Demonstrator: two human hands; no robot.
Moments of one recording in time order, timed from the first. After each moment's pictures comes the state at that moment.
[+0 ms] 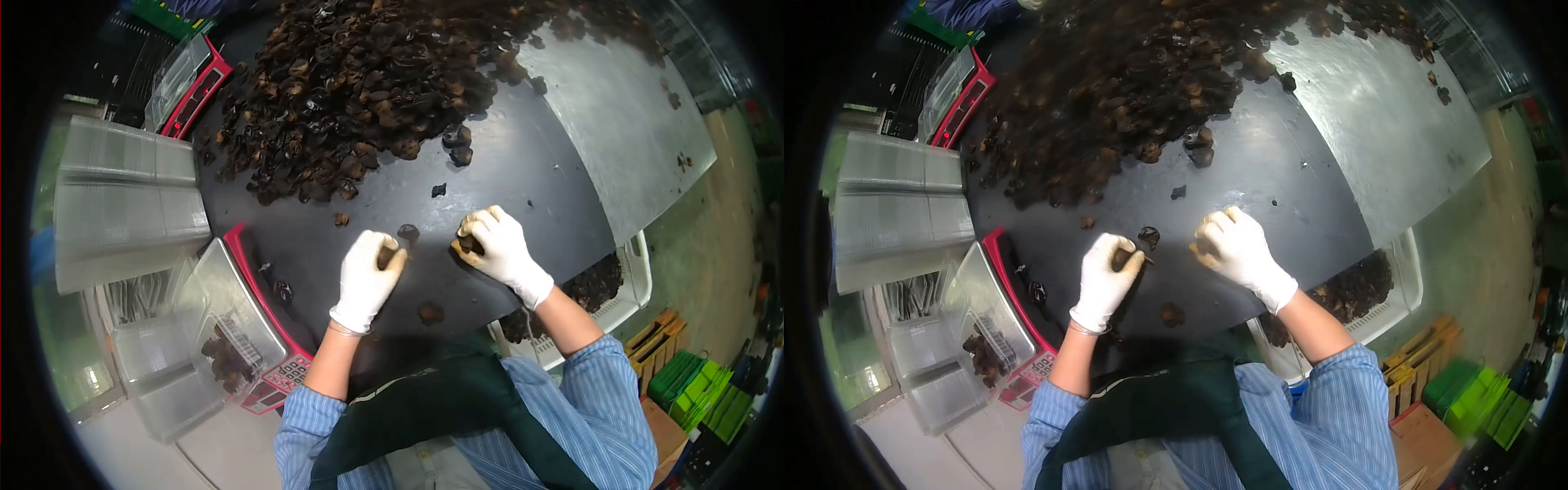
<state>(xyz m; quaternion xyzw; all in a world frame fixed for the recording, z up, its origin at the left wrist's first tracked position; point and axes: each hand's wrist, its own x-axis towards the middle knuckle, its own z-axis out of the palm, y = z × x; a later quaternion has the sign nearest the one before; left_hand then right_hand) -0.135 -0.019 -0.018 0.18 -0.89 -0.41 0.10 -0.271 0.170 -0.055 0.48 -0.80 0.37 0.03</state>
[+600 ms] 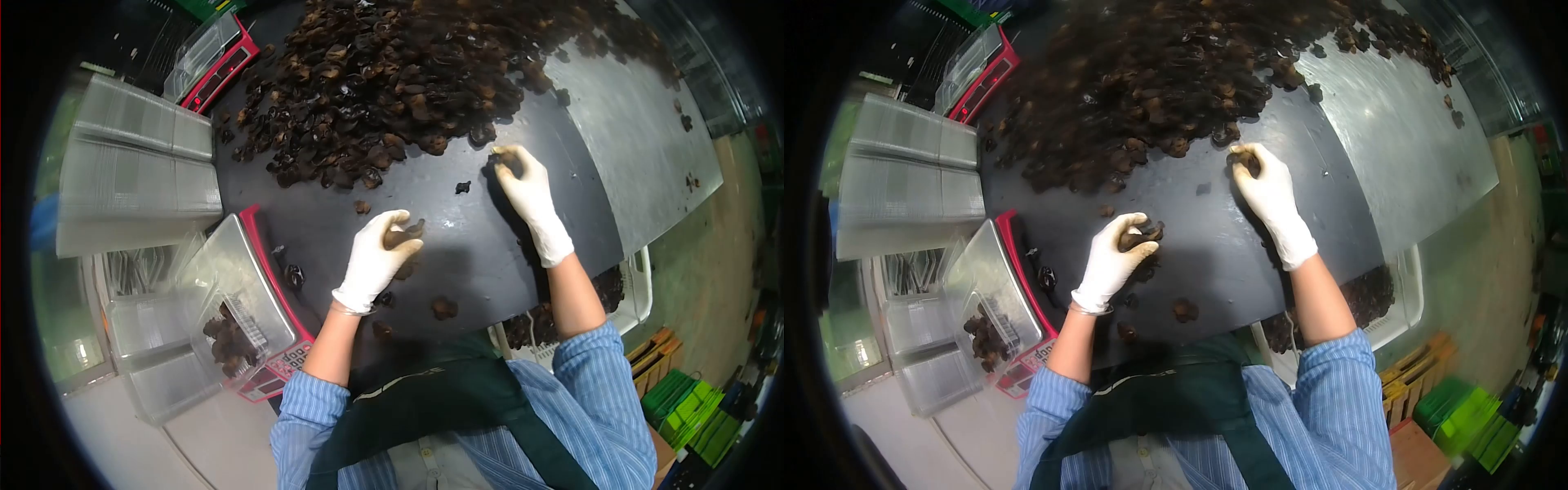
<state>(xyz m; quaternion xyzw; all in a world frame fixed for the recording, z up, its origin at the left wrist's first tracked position) -0.134 -0.041 -0.014 0.25 -0.79 -0.56 0.02 -0.332 0.131 -0.047 0.25 -0.83 0.50 -0.06</state>
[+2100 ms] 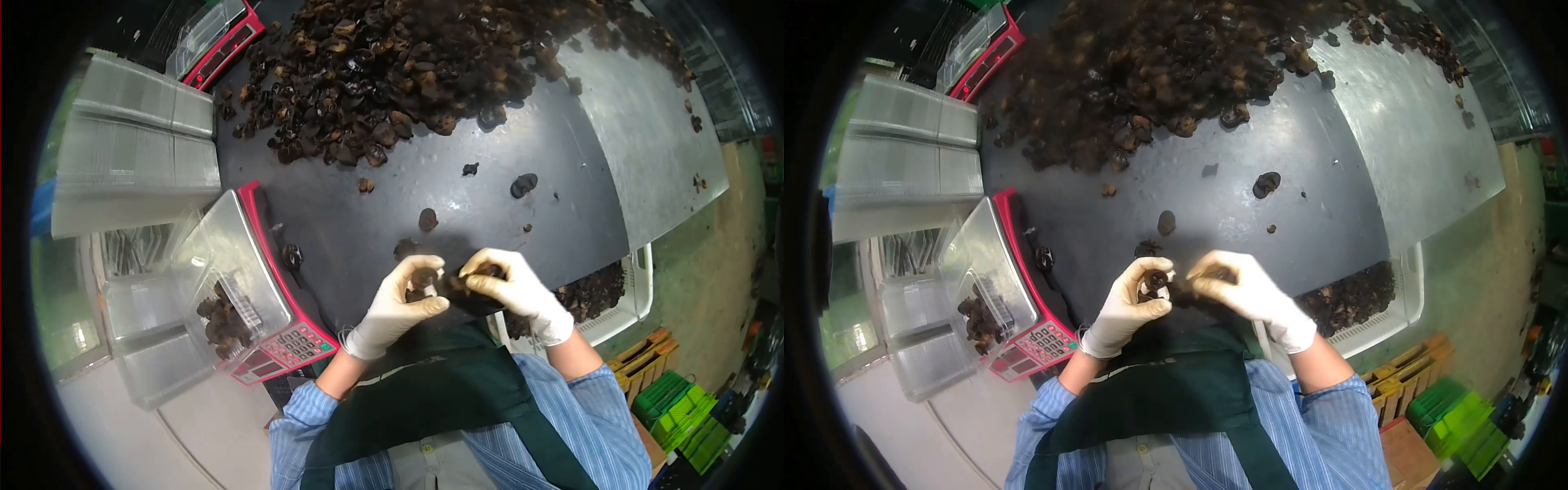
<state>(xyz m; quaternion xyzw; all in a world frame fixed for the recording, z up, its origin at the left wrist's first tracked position) -0.077 0.018 0.005 0.21 -0.54 -0.82 -0.01 -0.219 0.179 0.004 0.21 -0.63 0.56 -0.50</state>
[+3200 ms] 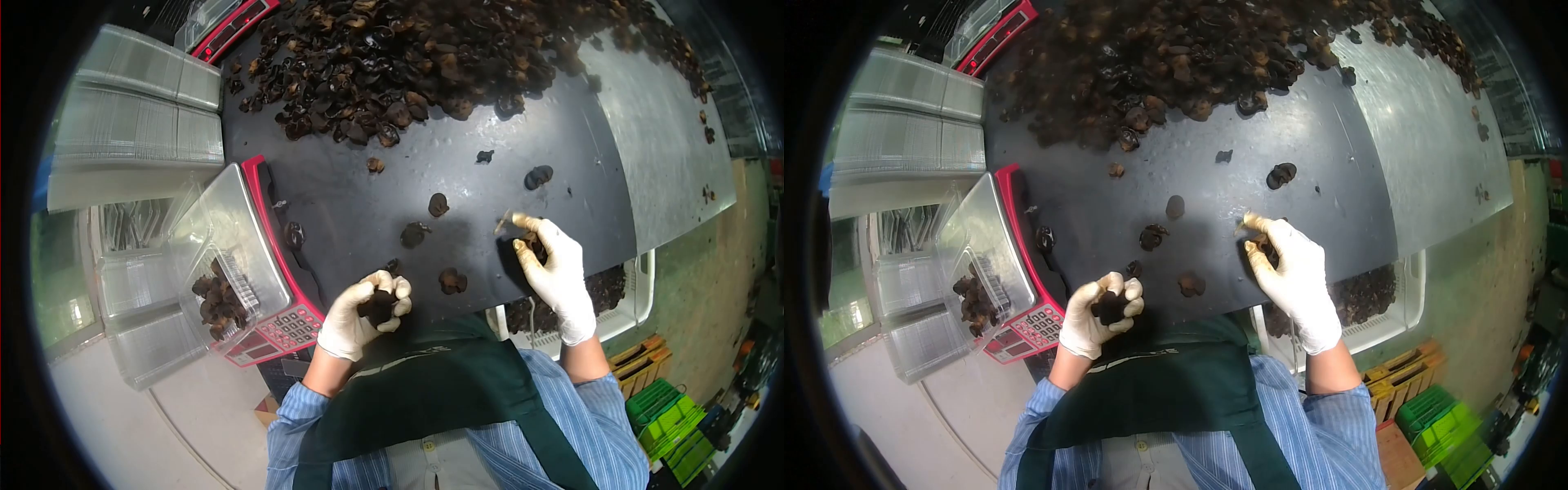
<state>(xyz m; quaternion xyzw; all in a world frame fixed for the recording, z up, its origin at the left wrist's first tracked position) -0.022 -0.009 0.006 0.27 -0.13 -0.95 -0.04 -0.231 0.193 0.011 0.30 -0.84 0.42 -0.14</state>
